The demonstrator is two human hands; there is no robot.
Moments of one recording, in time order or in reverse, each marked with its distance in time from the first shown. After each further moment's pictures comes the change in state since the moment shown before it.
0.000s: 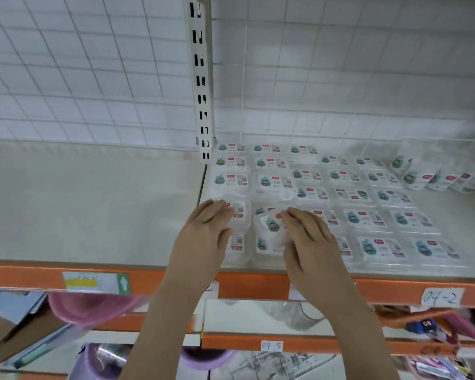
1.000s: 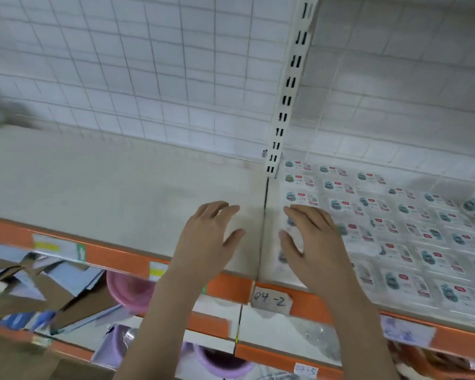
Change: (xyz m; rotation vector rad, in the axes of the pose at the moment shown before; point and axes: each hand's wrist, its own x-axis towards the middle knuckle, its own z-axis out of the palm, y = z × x) left_hand -0.015 -0.078 -0.070 0.024 -0.072 -0.234; right_hand 0.061 -0.095 0.028 0.057 0.007 -0.119
